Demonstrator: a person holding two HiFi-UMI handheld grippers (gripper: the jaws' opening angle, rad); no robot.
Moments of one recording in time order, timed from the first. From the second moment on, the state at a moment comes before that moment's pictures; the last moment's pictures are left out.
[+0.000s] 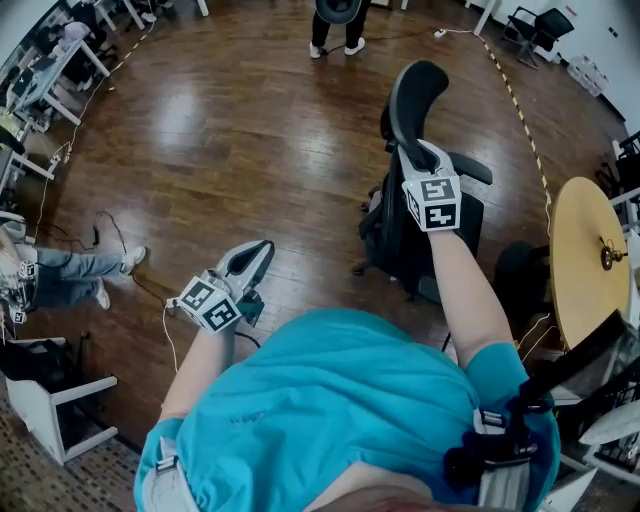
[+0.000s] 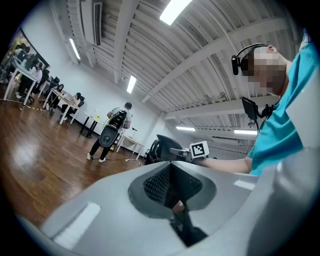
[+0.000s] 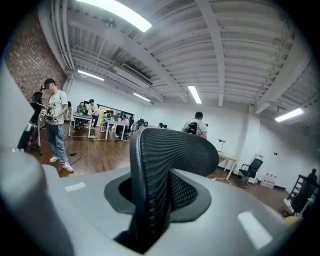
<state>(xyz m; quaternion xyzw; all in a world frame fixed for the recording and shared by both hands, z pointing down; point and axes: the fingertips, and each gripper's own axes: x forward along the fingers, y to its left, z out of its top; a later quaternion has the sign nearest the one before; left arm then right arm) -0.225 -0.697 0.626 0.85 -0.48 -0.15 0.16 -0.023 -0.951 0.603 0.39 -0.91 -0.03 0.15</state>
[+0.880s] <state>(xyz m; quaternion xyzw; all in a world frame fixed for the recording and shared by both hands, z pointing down) -0.396 -0.576 0.661 0.77 -0.59 -0.20 0.14 -0.312 -0.901 0.616 0.29 -0.94 -0.05 0.16</state>
